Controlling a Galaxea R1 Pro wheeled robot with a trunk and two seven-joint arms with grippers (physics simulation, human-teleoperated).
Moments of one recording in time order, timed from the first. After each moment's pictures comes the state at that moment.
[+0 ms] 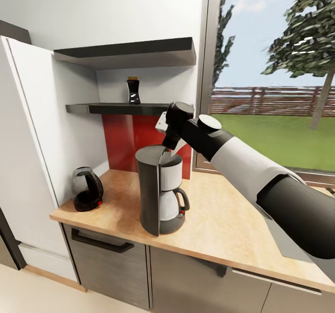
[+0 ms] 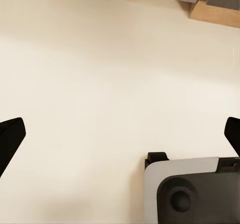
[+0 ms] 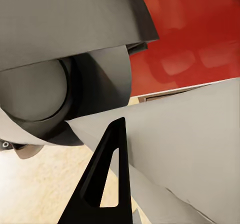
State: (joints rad) left arm -0.03 0.22 0.02 -0.30 0.05 -0.20 -0.18; right arm -1.55 0.17 0.82 -0.74 0.59 1.01 0.93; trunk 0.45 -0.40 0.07
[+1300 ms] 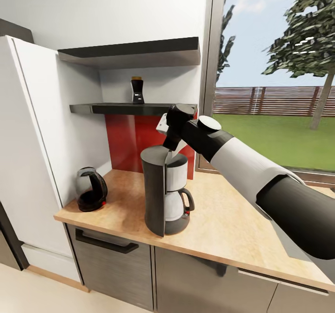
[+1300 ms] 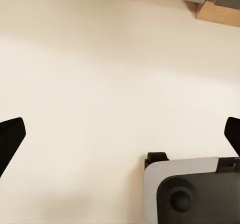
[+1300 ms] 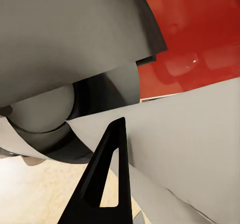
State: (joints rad) left arm -0.03 0.22 0.02 -0.30 0.05 -0.21 -0.19; right arm -1.55 0.17 0.83 -0.73 0.59 1.01 0.93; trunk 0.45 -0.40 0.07
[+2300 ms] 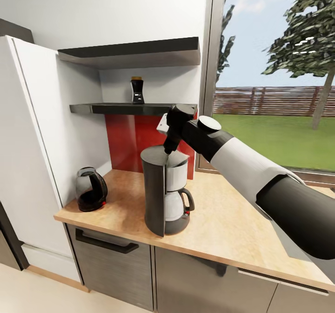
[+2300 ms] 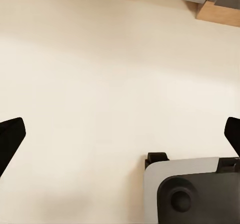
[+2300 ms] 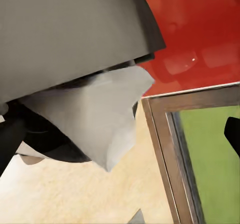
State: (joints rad) left arm -0.03 0.22 0.02 -0.30 0.05 -0.21 -0.19; right arm -1.55 0.17 0.82 -0.73 0.59 1.01 0.93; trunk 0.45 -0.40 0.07
